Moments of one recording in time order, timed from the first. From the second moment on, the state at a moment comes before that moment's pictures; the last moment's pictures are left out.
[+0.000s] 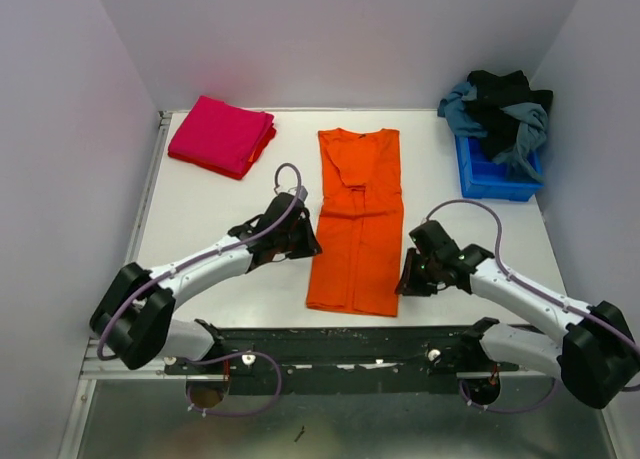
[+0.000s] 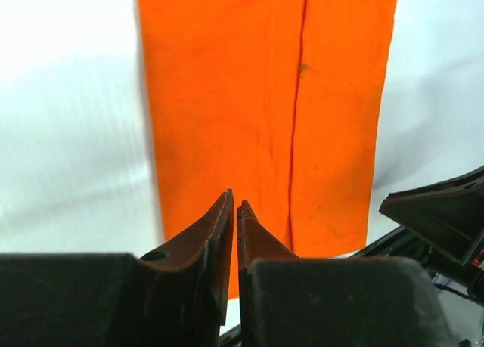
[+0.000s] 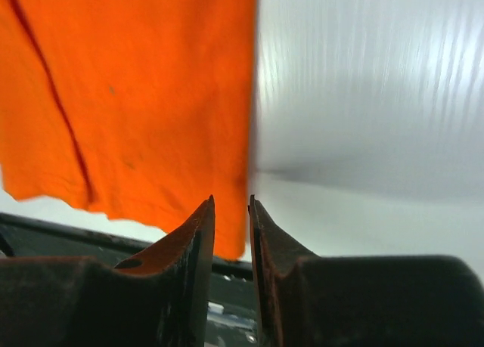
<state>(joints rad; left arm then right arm) -0.69 1.39 0.78 -0.18 0.11 -0.77 0.58 1.10 0.58 -0.59 -0.07 0.78</state>
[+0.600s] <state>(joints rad) -0.72 1.14 0.53 -0.34 0.09 -0.83 0.70 1.01 0.46 -0.67 -0.15 0.87</state>
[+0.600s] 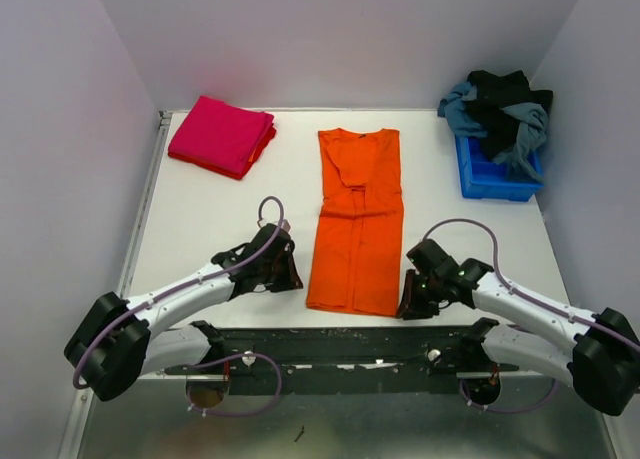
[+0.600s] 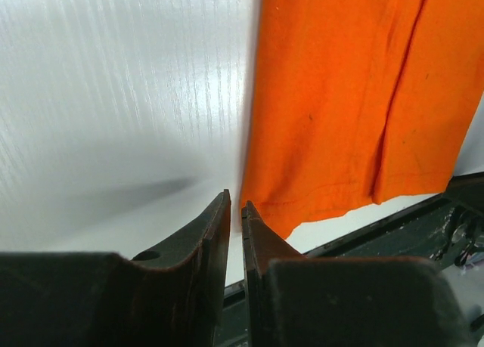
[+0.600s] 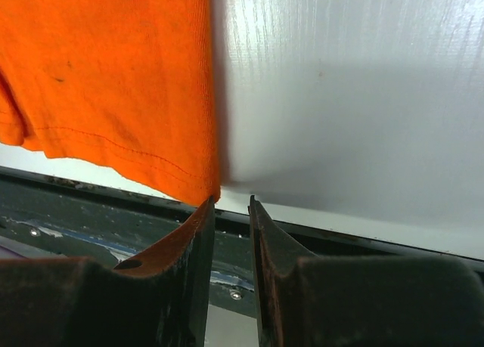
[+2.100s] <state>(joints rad) -0.76 1.13 0.51 -0.33 0.18 -0.85 0.72 1.10 0.47 -0.59 -0.14 0.89</state>
